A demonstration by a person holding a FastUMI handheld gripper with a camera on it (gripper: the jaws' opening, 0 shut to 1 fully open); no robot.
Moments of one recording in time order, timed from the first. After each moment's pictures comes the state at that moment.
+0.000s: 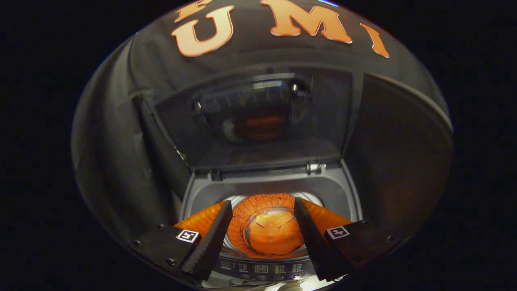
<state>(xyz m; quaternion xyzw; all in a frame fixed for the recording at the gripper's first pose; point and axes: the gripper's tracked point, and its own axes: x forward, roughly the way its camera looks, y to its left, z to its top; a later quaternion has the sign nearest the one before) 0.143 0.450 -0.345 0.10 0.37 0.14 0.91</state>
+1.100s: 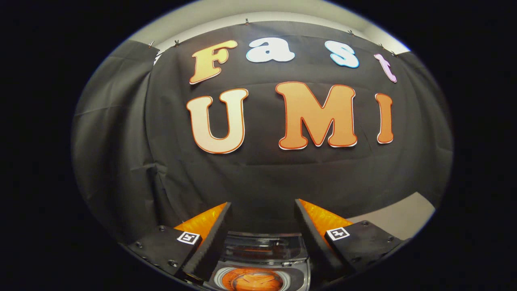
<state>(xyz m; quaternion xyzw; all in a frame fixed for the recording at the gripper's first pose) 0.301 0.398 -0.087 0.06 0.13 0.14 0.98</state>
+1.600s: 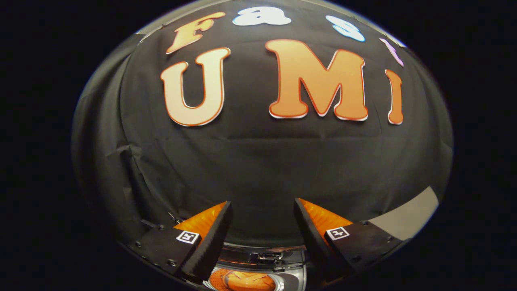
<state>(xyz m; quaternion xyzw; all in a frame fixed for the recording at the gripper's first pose) 0.397 0.403 -0.187 0.06 0.23 0.12 0.96</state>
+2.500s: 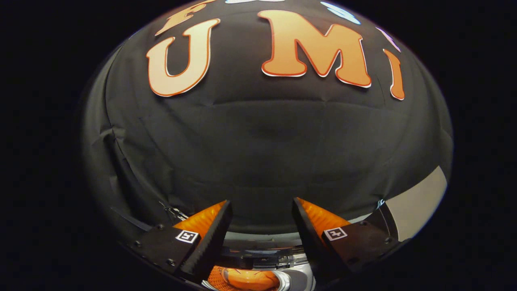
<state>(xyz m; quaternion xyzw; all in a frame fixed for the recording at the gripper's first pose) 0.409 0.419 -0.269 0.06 0.29 0.10 0.95</state>
